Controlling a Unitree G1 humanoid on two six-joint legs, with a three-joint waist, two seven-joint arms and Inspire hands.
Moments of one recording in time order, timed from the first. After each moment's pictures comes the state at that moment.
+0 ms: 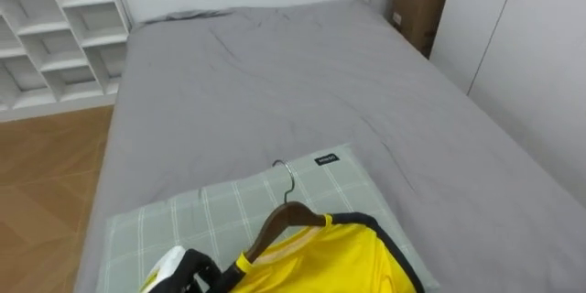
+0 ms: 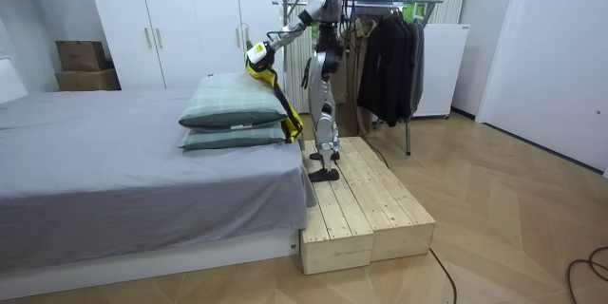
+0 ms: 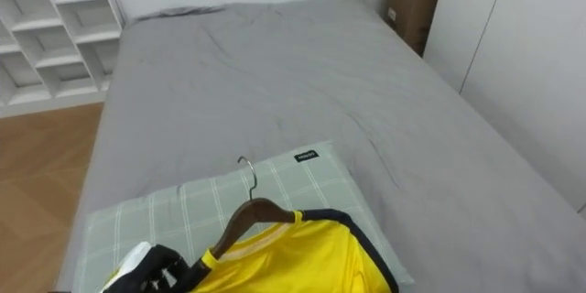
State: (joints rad) left arm -0.11 0.25 -0.16 0.78 0.42 -0.12 0.08; right arm 0.00 -0.26 0.01 1.31 0.27 -0.04 0.10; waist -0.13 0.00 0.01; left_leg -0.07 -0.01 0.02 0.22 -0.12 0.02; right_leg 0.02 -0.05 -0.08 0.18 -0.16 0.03
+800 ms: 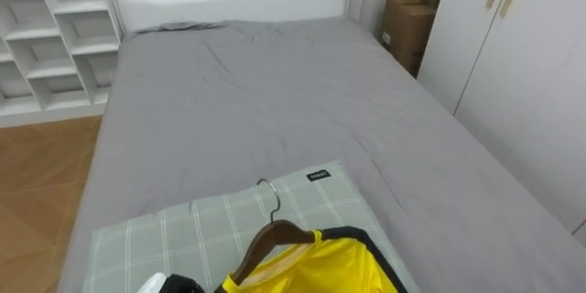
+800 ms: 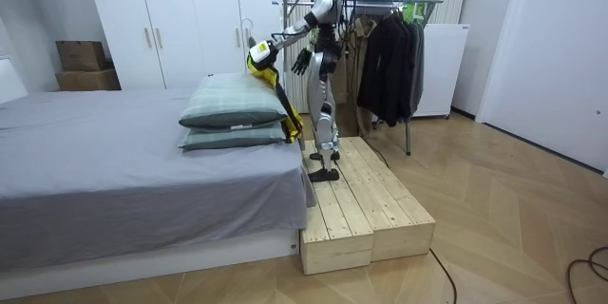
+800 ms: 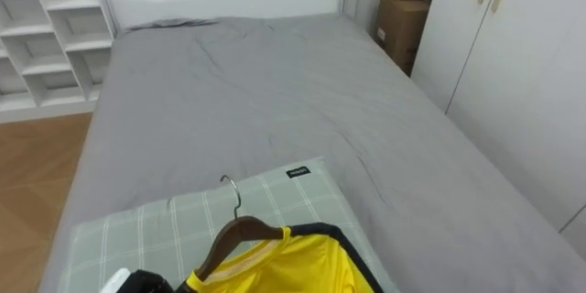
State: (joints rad) left arm 0.04 0.26 -0.08 0.62 0.43 -0.15 0.05; right arm 0.07 -0.27 -0.24 0.91 -0.02 -0.07 -0.08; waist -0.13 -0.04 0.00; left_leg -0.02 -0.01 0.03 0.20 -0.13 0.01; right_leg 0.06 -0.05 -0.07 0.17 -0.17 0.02
